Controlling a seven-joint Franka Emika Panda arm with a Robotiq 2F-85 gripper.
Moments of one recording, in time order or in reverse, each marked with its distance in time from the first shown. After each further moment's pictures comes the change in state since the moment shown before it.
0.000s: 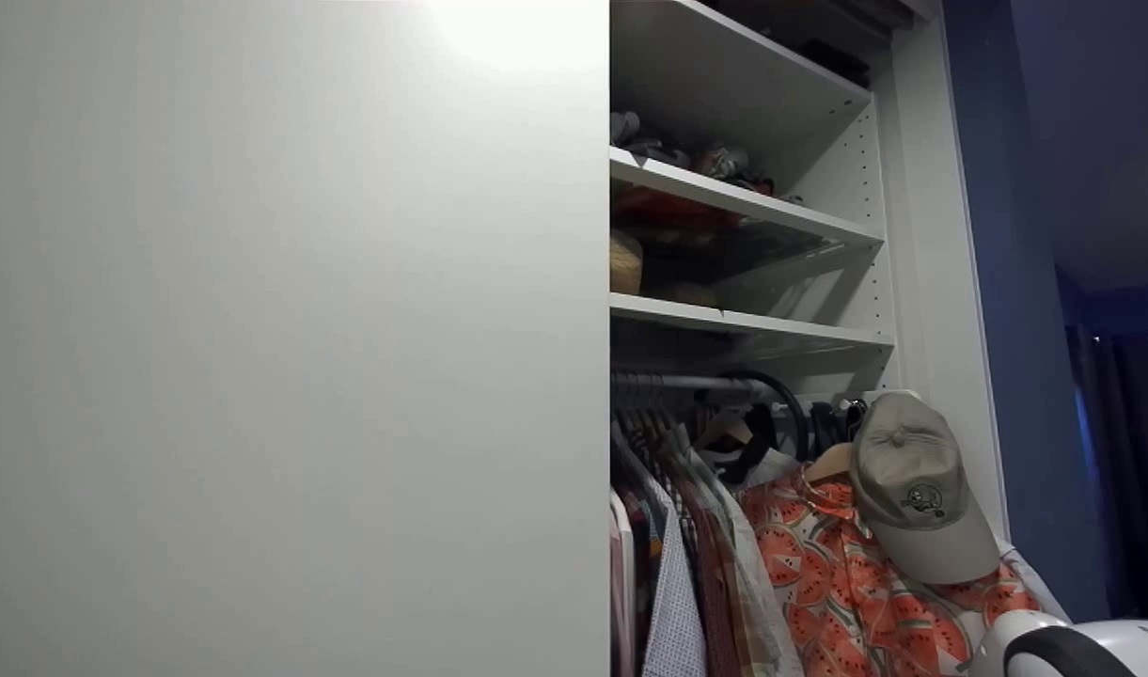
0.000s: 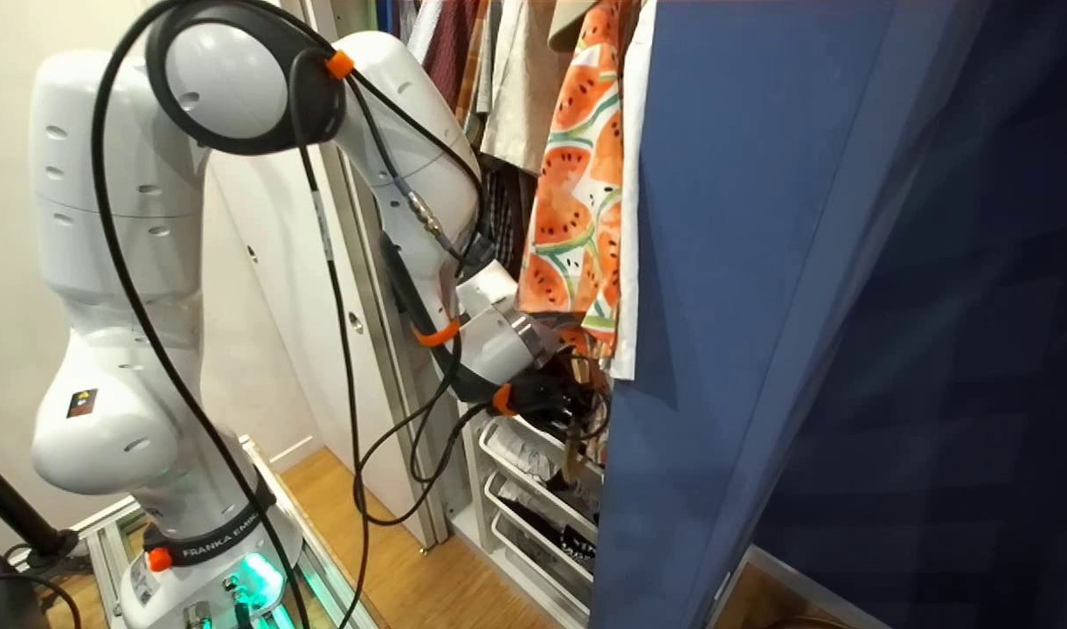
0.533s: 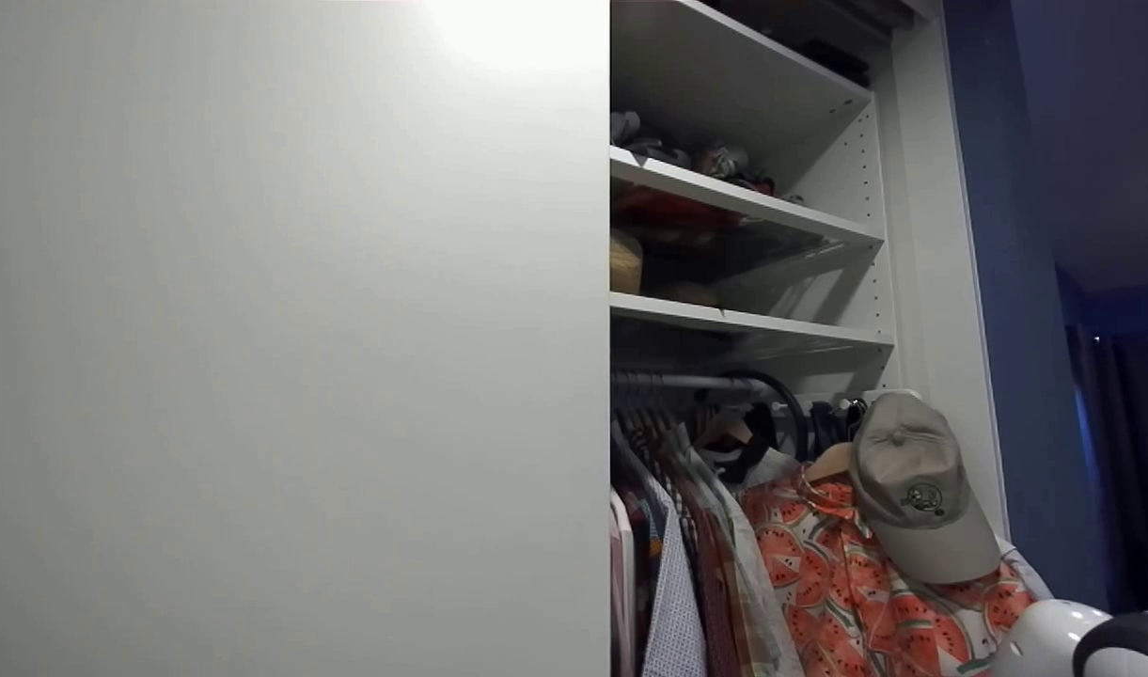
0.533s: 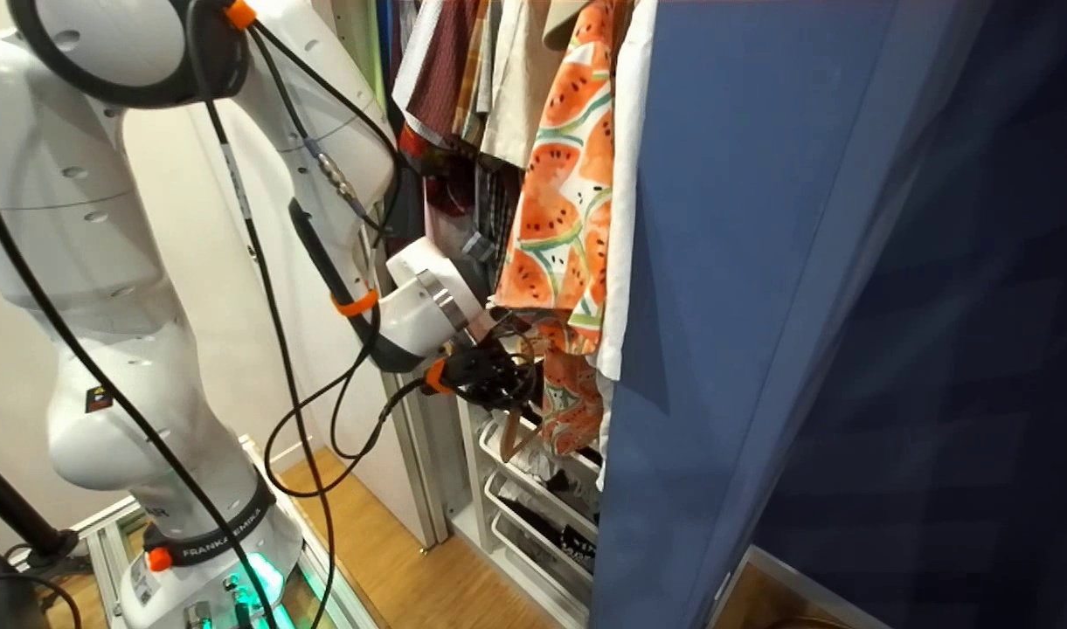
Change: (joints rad) arm 0.119 -0.239 0.069 -0.272 0.142 -0.140 -0.059
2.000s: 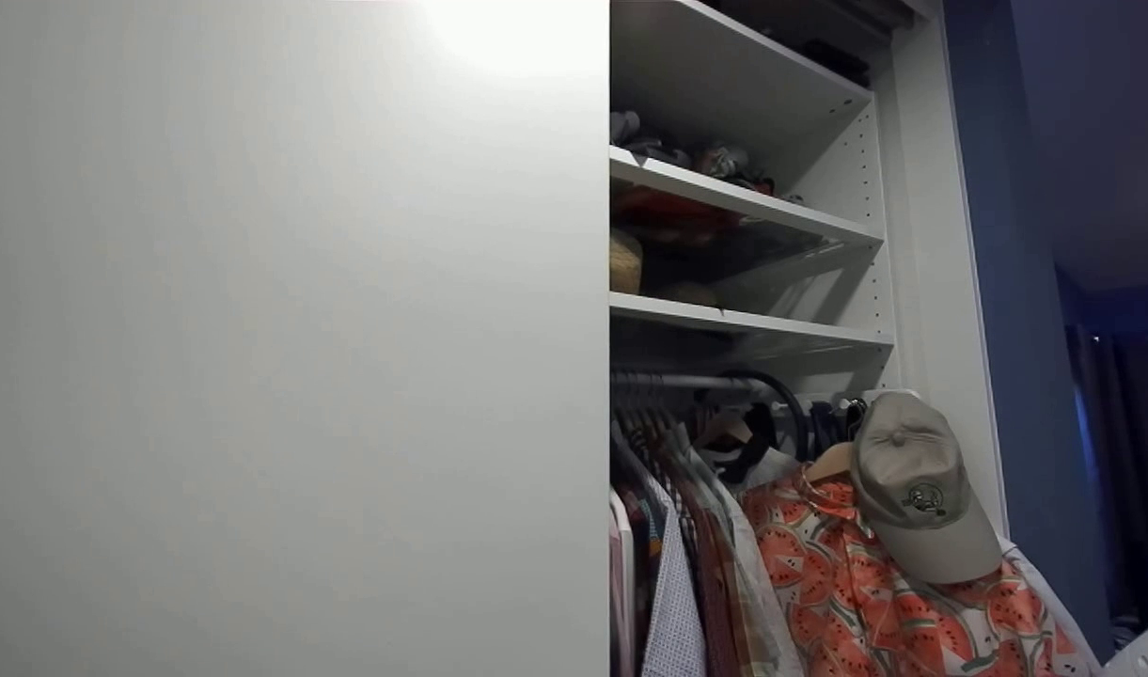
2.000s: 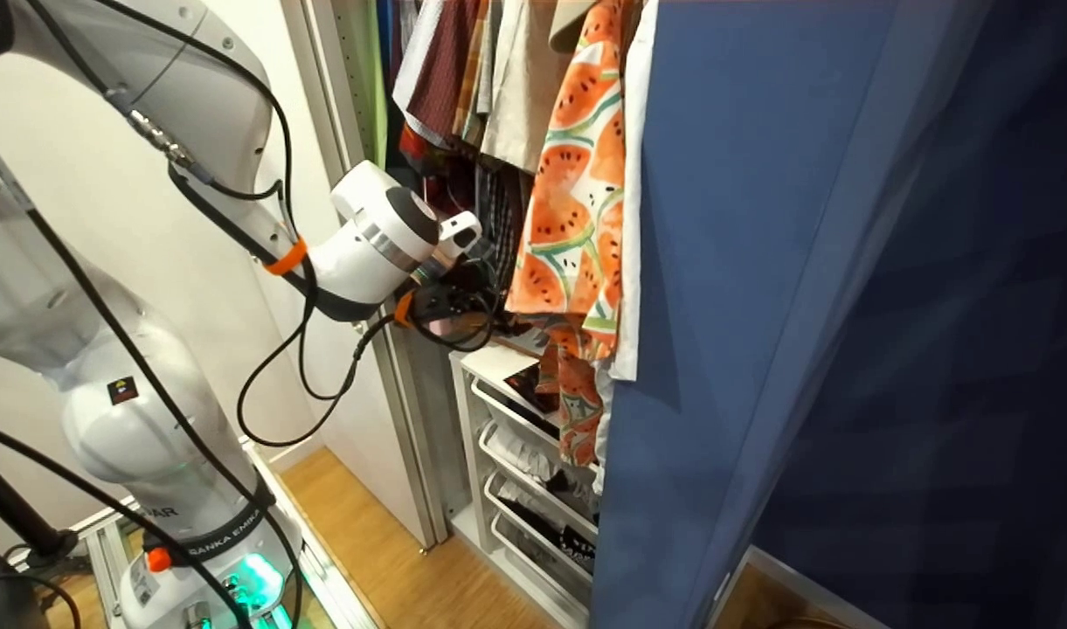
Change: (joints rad) arm 0.167 -0.404 -0.086 -0.123 0.182 0.051 0.067
